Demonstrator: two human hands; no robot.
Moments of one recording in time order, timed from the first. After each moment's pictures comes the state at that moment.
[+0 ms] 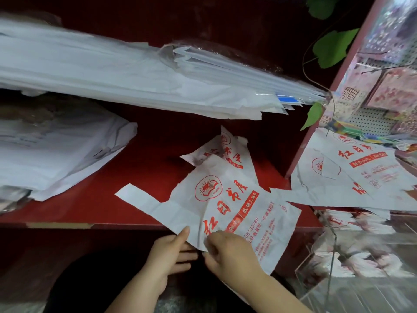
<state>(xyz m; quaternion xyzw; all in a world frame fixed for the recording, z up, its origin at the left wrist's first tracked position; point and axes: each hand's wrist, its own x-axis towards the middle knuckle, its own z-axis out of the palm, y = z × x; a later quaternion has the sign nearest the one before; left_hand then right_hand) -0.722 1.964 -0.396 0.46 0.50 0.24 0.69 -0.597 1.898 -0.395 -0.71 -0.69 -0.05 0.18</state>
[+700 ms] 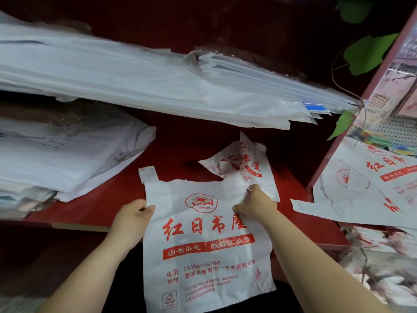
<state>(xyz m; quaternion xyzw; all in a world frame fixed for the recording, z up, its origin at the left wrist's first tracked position) -0.787 2.040 -0.374 0.63 0.57 0.33 0.41 -0.547 1.988 -0.342 -0.88 -0.43 0.16 0.13</state>
